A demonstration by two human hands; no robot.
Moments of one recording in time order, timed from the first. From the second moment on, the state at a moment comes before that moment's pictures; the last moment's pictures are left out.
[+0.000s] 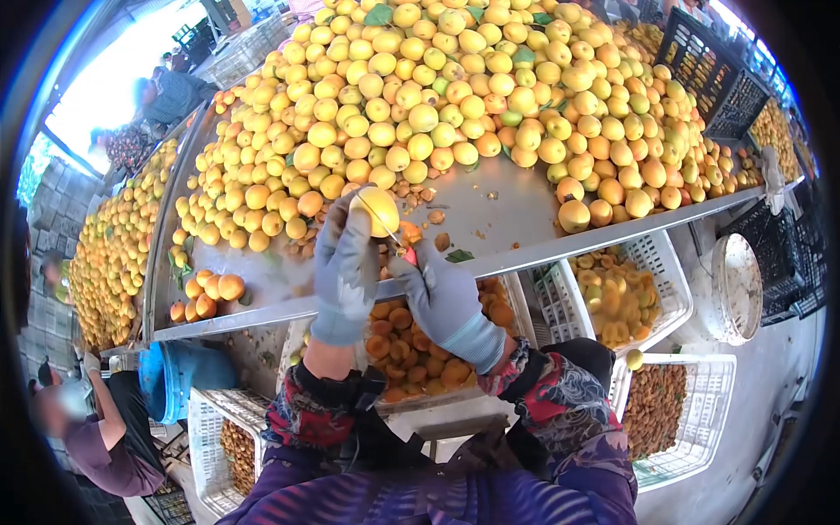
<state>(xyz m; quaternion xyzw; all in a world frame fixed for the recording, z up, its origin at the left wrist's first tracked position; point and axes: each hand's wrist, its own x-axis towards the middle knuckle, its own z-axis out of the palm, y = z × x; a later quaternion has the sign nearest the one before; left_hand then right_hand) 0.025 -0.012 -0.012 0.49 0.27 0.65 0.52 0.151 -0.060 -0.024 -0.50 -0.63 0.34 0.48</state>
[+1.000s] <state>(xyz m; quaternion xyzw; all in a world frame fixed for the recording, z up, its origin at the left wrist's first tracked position) 0.033 -0.009 -0.022 0.41 0.30 0.69 0.52 0.160 -0.061 -0.025 -0.52 -0.71 0.16 0.44</state>
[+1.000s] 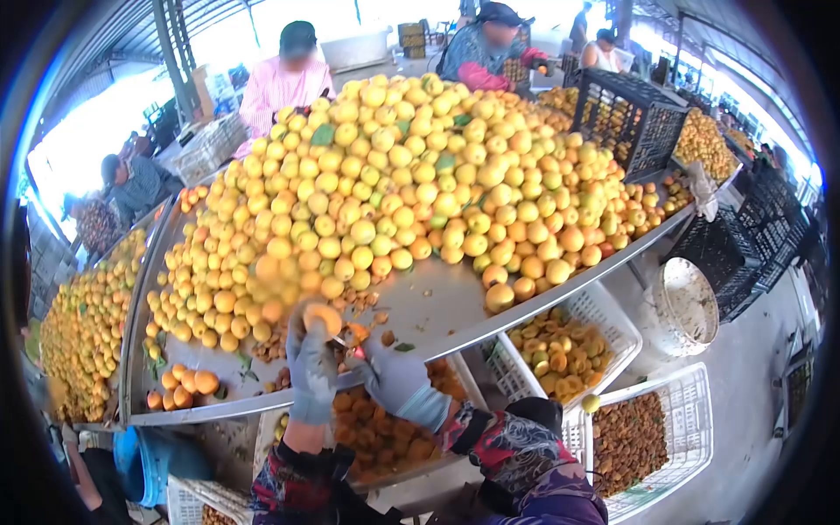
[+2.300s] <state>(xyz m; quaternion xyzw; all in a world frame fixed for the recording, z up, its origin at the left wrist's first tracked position) 0.031 -0.023 -0.008 0.40 0.34 0.60 0.60 0.157 -0.067 -0.021 -0.43 -0.60 0.44 0.52</state>
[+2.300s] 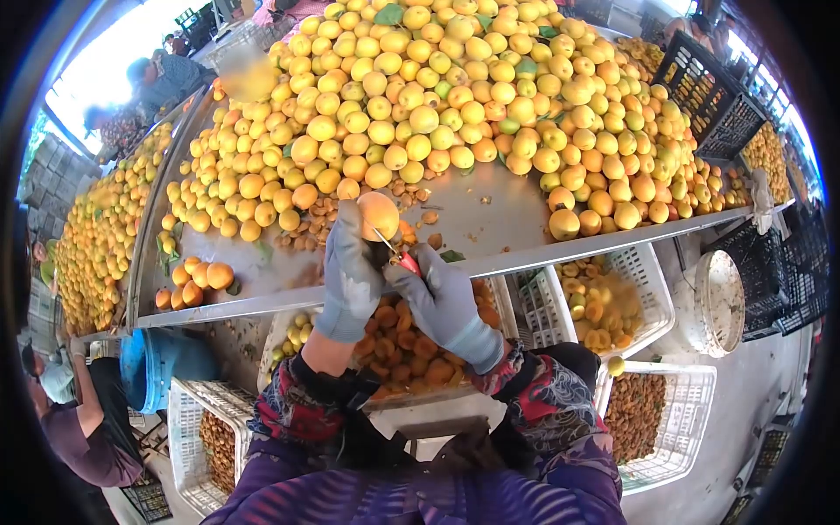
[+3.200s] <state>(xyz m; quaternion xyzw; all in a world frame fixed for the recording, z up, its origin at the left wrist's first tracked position) 0.052 -0.034 -0.013 0.63 0.34 0.58 0.38 0.167 -0.042 -0.010 -0.30 -0.51 0.52 0.62</state>
